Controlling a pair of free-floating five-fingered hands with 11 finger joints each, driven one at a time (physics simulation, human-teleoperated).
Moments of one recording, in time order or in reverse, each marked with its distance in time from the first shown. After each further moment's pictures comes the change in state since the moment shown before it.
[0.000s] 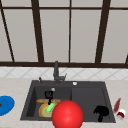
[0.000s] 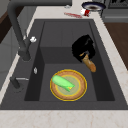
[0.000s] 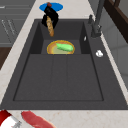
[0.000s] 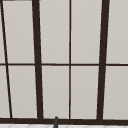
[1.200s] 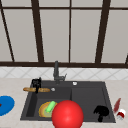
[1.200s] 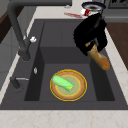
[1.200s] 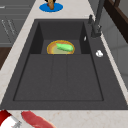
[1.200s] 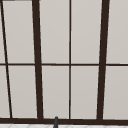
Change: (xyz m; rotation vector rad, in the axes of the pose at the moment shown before) left hand 0.073 0.117 0.107 0.003 -0.008 -0.001; right hand 0.000 0.000 0.000 0.000 0.000 0.000
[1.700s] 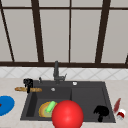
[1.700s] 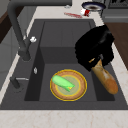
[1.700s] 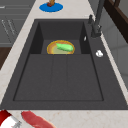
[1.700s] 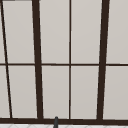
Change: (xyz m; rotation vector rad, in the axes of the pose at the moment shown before) left hand -0.006 0.003 0.074 0.001 -0.002 -0.001; right hand 0.000 0.000 0.000 0.000 0.000 0.000
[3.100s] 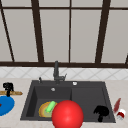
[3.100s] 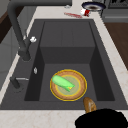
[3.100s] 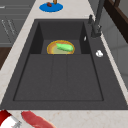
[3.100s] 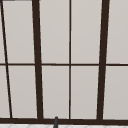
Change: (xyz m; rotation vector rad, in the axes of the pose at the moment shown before) left hand -0.058 -0.034 0.195 0.010 -0.013 -0.006; right hand 0.000 0.000 0.000 0.000 0.000 0.000
